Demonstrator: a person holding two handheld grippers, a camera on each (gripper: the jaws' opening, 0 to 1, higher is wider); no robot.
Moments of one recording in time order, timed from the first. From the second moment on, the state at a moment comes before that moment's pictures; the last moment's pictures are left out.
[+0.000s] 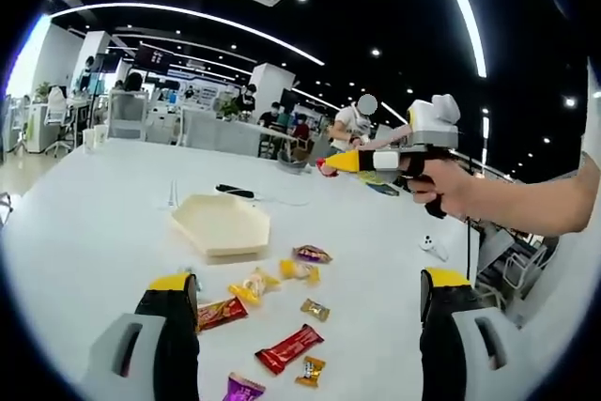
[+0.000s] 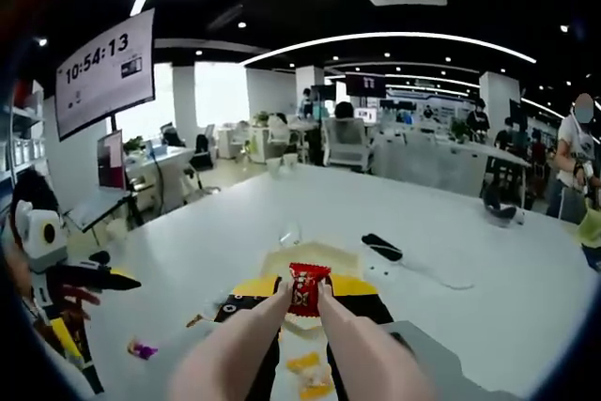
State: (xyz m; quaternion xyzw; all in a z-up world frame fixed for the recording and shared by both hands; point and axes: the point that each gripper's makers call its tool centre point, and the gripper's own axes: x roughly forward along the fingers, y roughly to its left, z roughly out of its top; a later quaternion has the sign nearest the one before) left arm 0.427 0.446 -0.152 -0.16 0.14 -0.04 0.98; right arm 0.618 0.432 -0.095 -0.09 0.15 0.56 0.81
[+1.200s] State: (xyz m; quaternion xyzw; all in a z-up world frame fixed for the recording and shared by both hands) left arm 0.408 0.458 -0.152 -0.16 0.14 -0.01 0.98; right arm 0.636 0.468 -0.077 -0.11 0.13 0.57 0.81
